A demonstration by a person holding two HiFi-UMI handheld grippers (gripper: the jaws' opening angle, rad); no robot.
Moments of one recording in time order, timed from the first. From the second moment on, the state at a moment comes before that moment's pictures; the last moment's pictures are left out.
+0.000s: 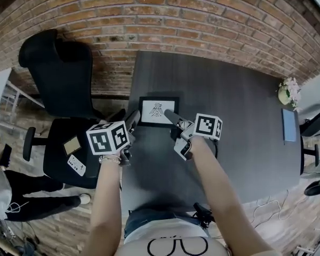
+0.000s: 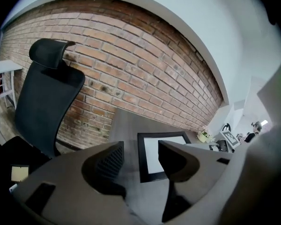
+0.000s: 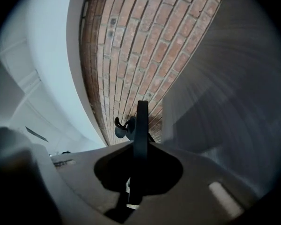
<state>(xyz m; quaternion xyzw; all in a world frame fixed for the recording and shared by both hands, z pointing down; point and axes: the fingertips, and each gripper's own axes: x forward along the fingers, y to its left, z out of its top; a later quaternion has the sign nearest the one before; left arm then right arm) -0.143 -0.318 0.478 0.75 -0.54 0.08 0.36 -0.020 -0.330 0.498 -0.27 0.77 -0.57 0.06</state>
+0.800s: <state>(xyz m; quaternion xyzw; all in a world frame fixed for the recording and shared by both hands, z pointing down) -0.130 -0.241 0.338 0.80 -0.58 0.01 0.15 0.017 -0.253 0.363 -0.31 0.84 -0.43 0.12</state>
